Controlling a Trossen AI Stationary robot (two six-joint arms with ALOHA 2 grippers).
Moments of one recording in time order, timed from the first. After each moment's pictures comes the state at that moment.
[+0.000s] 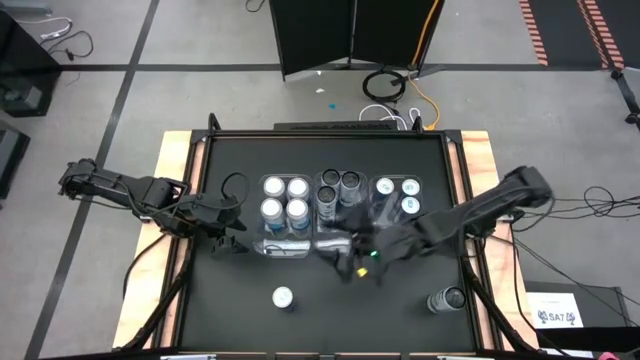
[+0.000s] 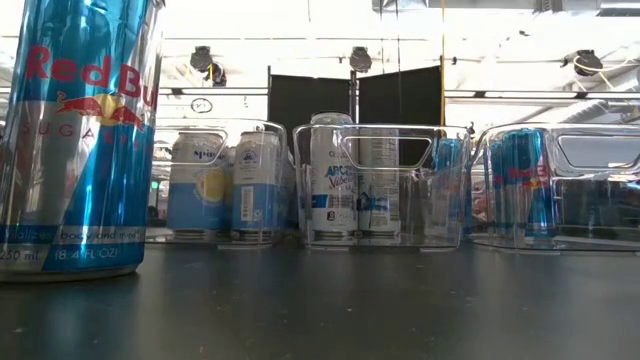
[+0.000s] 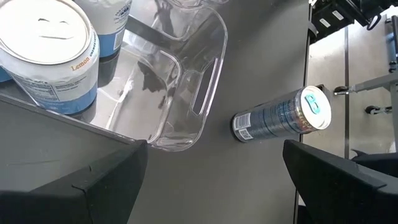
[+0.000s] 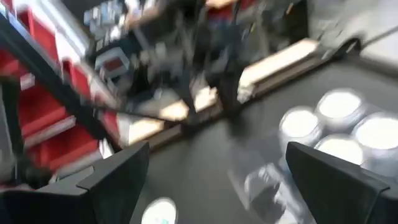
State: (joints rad) left arm -0.27 0.82 0.79 -0.76 0.07 -0.70; right arm 0.41 1.54 1.32 -0.07 0.56 0.60
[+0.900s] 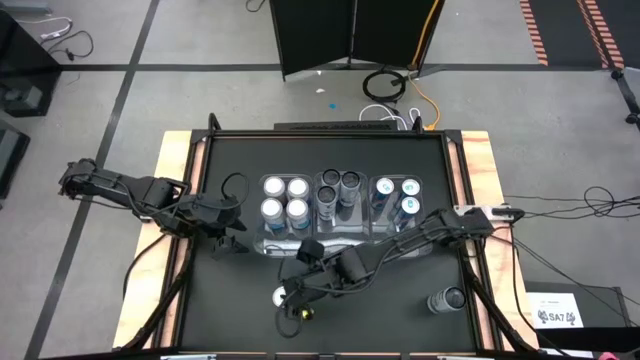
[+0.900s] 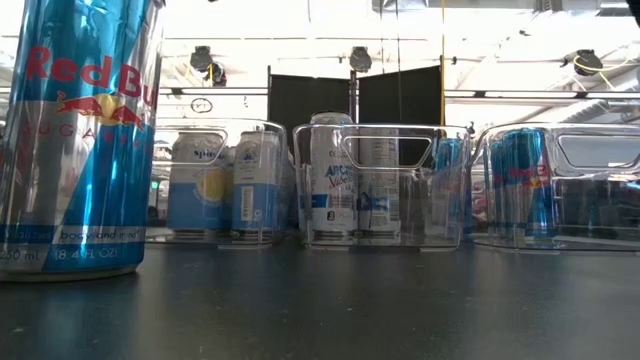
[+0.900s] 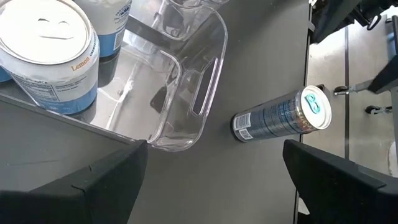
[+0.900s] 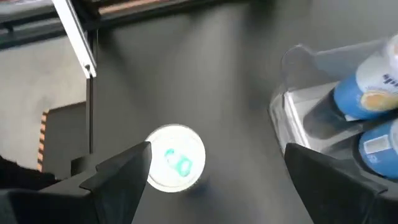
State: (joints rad) left arm -0.27 0.82 0.79 -0.77 0.07 -0.70; right arm 0.41 2.29 2.34 -0.93 0.31 0.56
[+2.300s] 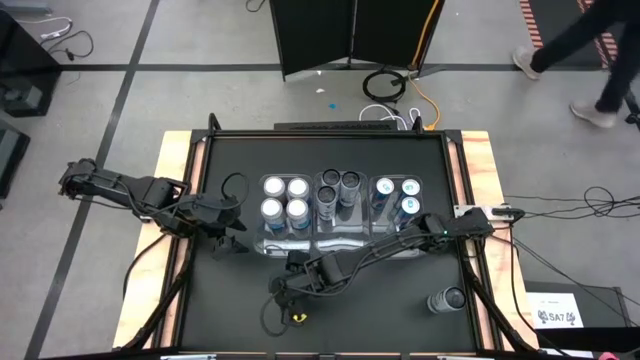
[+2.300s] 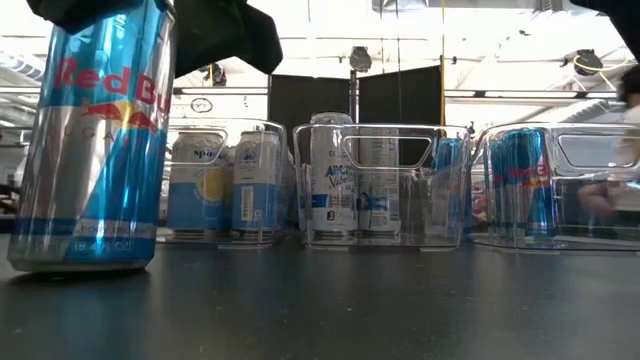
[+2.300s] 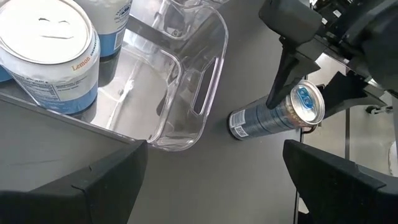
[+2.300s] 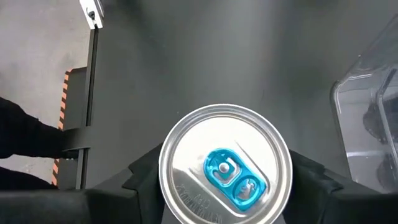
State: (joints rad) left arm -0.27 0.82 0.79 -0.77 0.07 -0.70; right arm 0.37 2.43 2.33 -0.82 0.10 0.46
